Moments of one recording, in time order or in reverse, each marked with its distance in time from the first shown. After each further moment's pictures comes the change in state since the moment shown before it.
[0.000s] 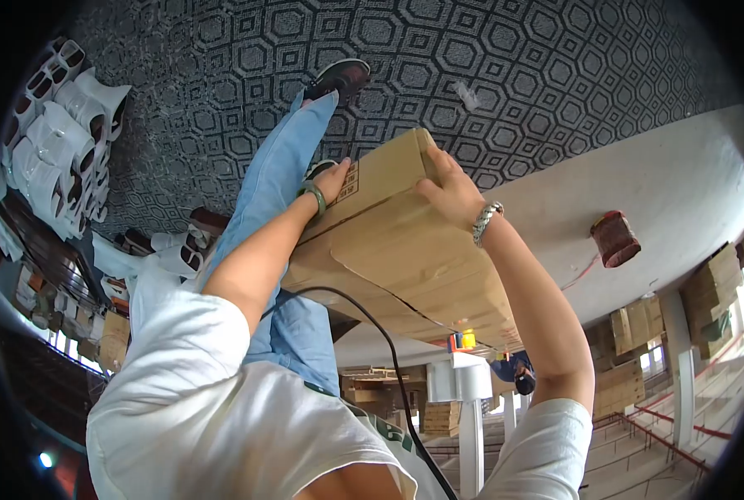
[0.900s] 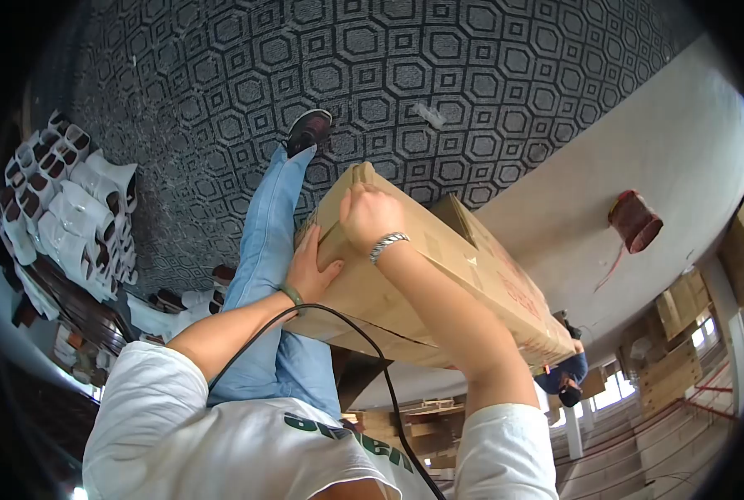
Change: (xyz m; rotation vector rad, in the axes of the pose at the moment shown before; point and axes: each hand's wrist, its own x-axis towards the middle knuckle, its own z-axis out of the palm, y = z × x) left_hand -0.143 0.100 0.022 0.258 0.224 0.397; right_hand 0.014 -0.007 0.043 -0.138 0.590 -0.082
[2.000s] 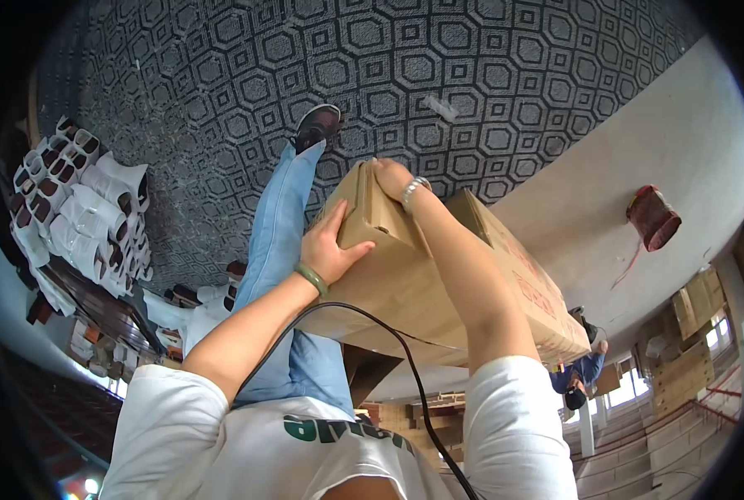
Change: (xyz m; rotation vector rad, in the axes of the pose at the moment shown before) left_hand 0.045 0.056 -0.002 0.141 0.082 0.110; right_hand 0.071 0.089 0.051 0.456 -0.615 0.497
